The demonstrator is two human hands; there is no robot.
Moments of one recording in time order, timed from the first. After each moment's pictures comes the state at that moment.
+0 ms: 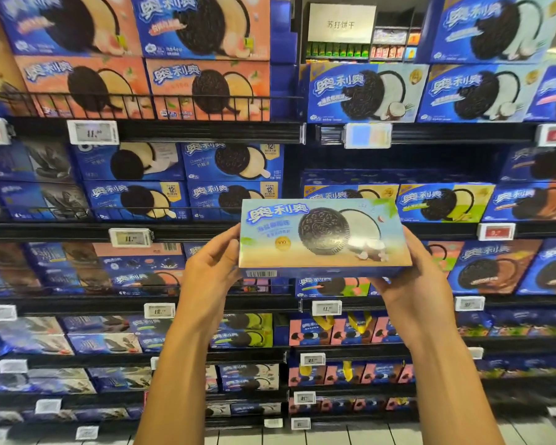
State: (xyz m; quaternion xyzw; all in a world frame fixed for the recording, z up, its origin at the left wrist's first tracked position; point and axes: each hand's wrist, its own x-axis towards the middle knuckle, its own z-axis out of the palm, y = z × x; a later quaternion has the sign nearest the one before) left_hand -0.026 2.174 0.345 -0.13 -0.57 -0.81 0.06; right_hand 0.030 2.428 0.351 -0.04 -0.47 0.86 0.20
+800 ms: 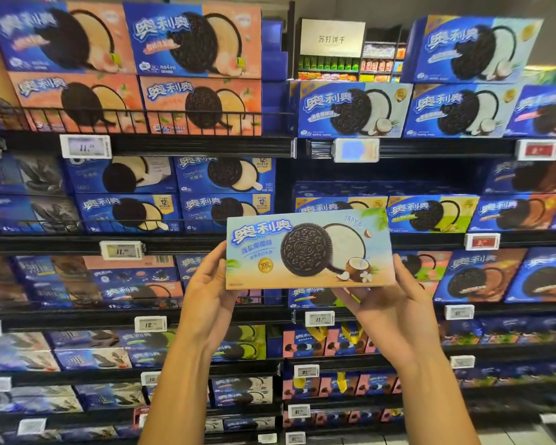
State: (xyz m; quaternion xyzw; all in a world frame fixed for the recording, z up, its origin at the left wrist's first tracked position) left_hand -0.042 2.182 0.325 -0.10 -0.41 -0.91 0.00; right_hand 0.032 2.428 0.339 0.02 -0.35 0.93 0.08
